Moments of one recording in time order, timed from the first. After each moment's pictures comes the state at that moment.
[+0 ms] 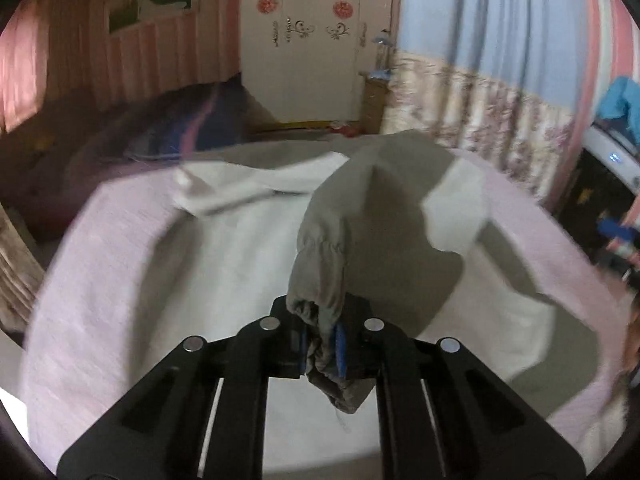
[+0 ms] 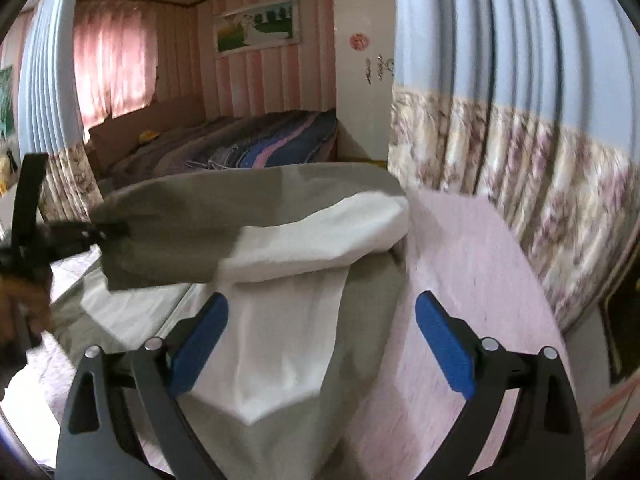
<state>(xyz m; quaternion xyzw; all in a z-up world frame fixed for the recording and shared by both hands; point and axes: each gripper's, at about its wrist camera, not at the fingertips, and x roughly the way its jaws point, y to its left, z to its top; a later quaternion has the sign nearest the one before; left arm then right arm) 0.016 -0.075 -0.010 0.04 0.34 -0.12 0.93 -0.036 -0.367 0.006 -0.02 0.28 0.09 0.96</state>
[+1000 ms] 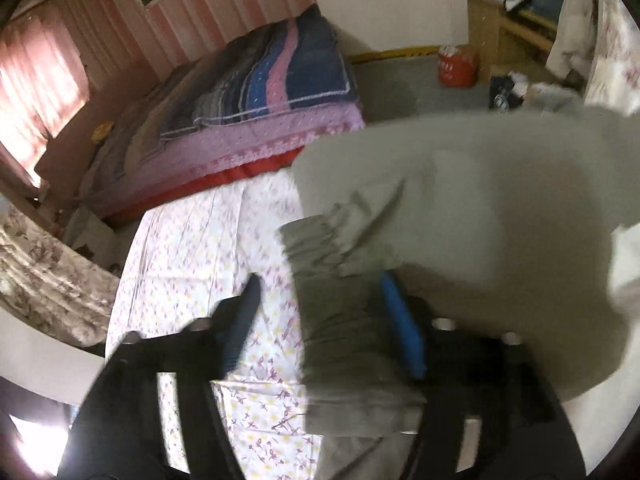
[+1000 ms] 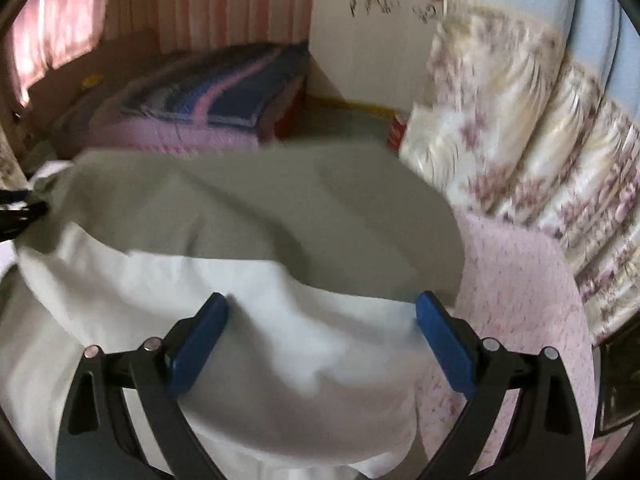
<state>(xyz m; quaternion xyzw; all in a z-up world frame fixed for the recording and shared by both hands) 0.336 0.024 -0.088 0.14 0.45 0.05 0.88 0.298 -0.323 -0.074 -0.06 0.41 0.01 0.91</state>
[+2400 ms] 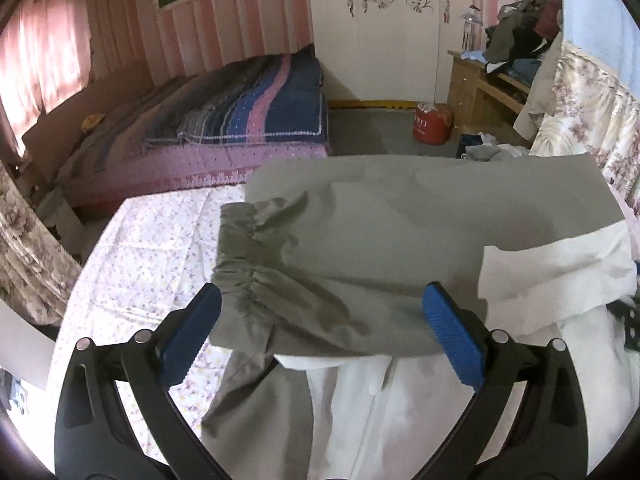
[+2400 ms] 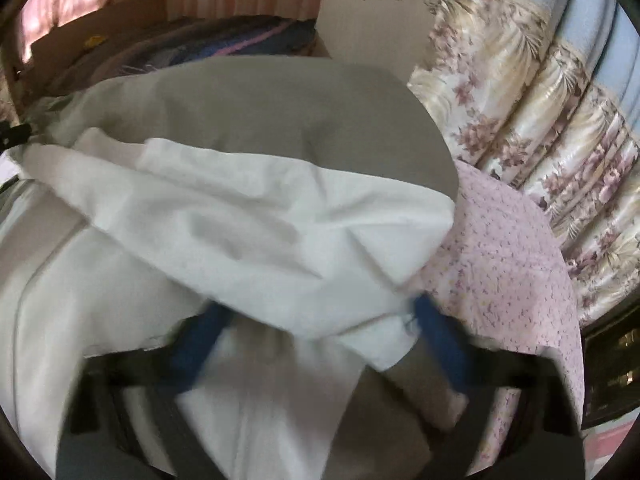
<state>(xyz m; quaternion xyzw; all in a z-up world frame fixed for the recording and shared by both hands) 0.267 -0.012 -0.063 0.03 0.39 0.01 0.92 0.237 -0.318 -0.103 -0.10 0.44 0.00 0.89</state>
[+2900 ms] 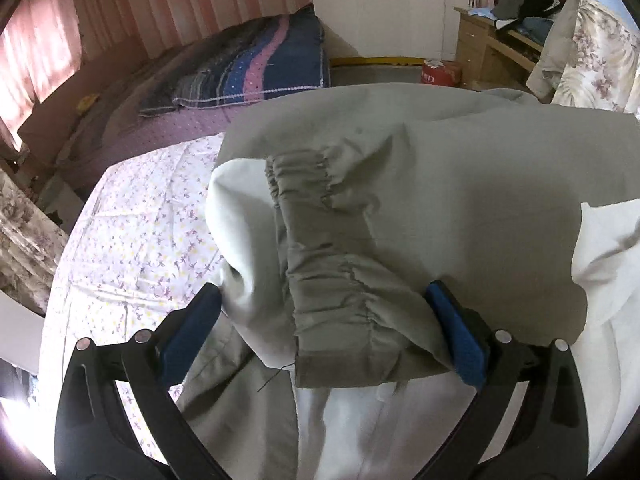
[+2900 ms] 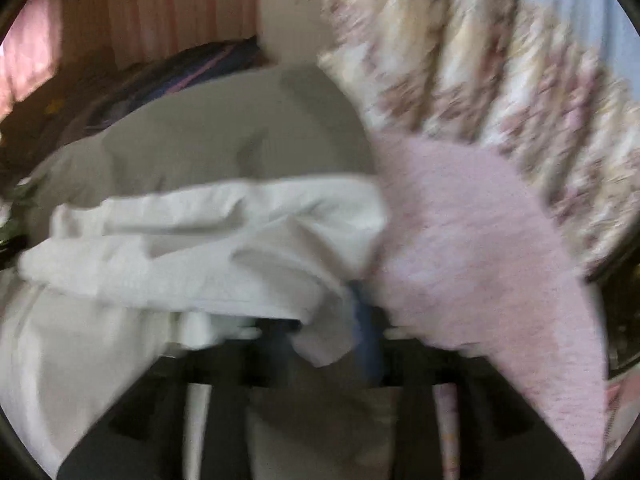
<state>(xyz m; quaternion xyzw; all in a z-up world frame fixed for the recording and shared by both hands) 0.292 -0.022 -0.108 0.05 0.46 0.02 0.89 0.235 -0.387 -0.104 0.01 0.44 -0.01 0.90</state>
